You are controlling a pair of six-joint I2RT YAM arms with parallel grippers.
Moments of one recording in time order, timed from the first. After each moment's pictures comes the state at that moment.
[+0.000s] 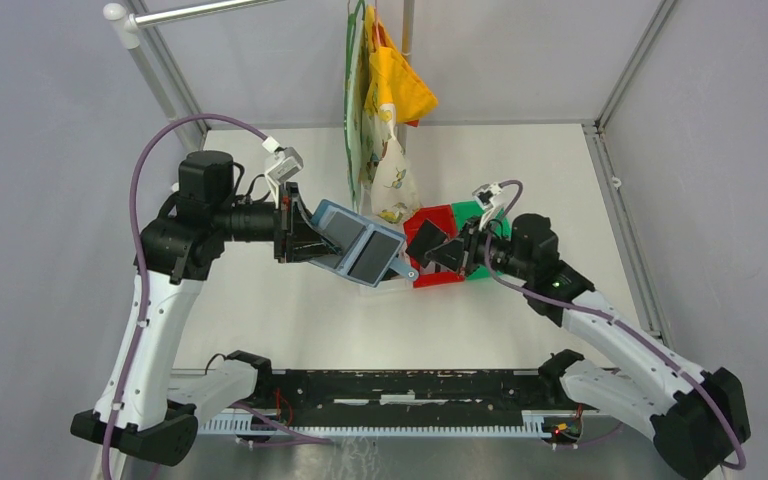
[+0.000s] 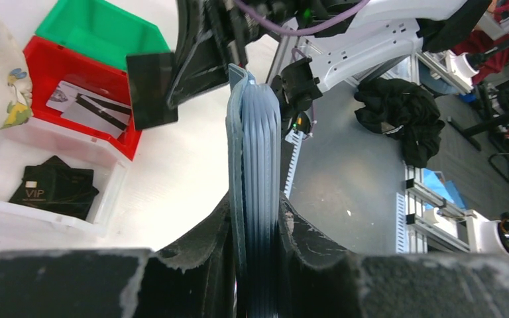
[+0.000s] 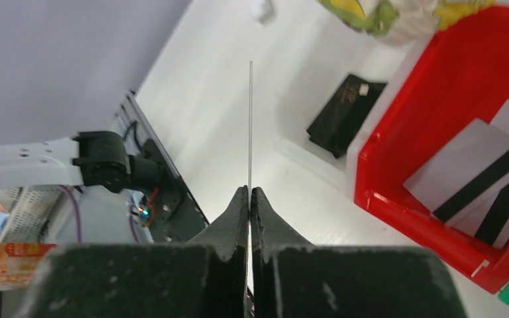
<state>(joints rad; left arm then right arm) -0.27 1.03 1.43 -0.95 1.09 -0.01 0.56 0.95 0.63 0.09 -0.48 0.57</state>
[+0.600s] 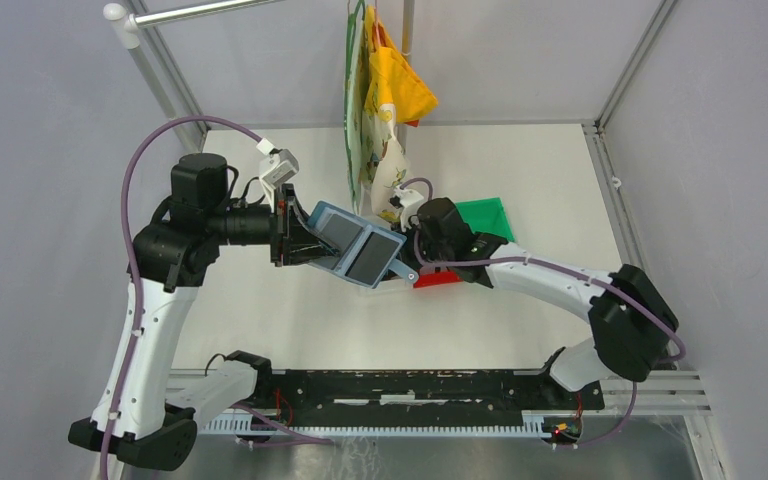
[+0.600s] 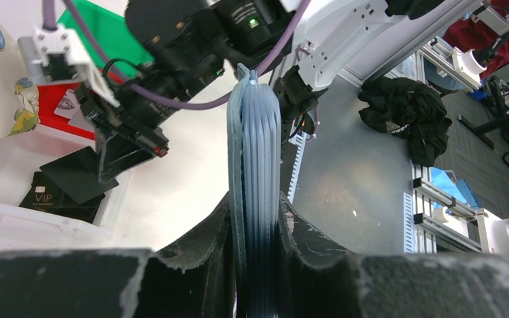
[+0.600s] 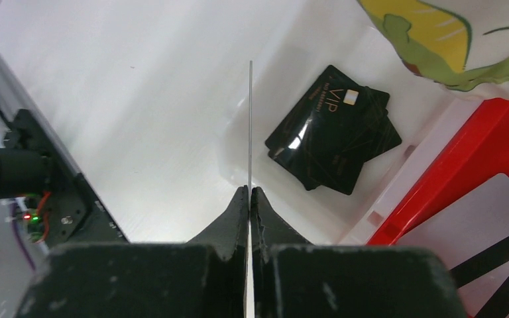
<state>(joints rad) -0.27 1.00 1.44 -0.96 1.08 0.01 0.82 1.52 0.97 -0.04 -0.21 0.36</state>
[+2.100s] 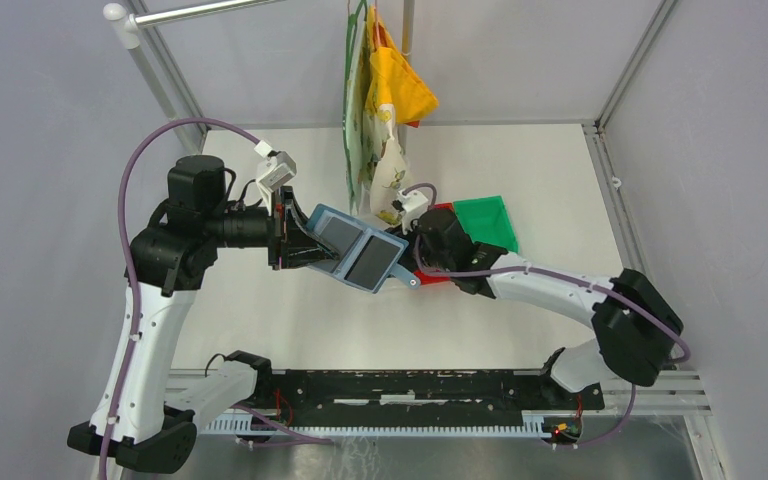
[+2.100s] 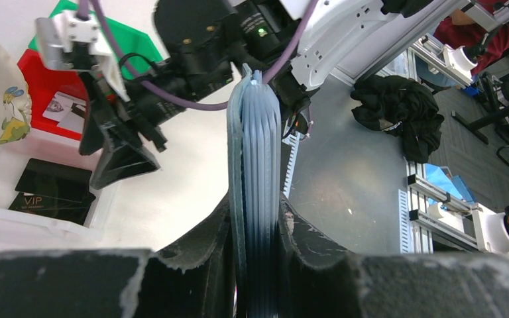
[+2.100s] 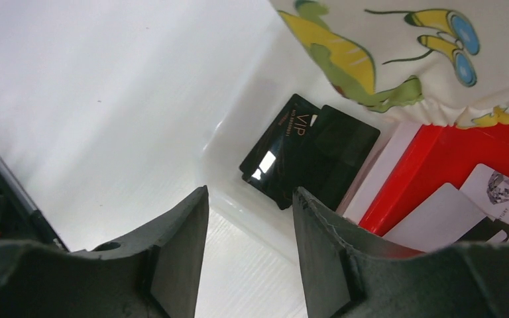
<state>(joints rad) -0.27 0.99 1.44 -0.96 1.11 0.01 0.86 1.49 0.91 0.07 -0.03 0.31</state>
